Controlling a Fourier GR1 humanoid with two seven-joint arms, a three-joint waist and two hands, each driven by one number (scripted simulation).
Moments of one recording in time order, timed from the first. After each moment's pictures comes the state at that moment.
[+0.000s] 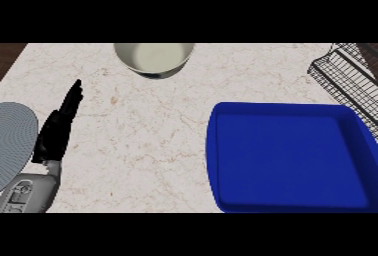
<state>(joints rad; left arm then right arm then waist) -0.20 0.35 -0.06 -1.40 -0.07 0.17 0.04 -1.40 -0.60 -0.16 -0.24 1.55 -0.21 1.07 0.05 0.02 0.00</state>
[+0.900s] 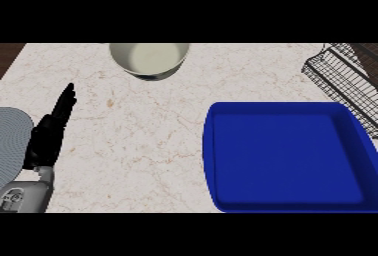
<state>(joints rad) -0.15 0.35 -0.03 -1.46 -0.07 0.15 0.07 -1.25 -0.65 -0.37 -0.26 1.32 -0.26 0.93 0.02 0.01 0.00</state>
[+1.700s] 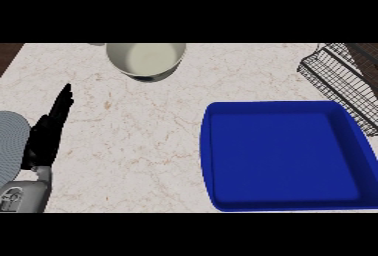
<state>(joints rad) -0.15 0.34 0.00 -1.44 -0.09 0.13 0.06 -1.13 -0.60 -0.41 -0.49 1.25 -0.51 0.91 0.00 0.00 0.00</state>
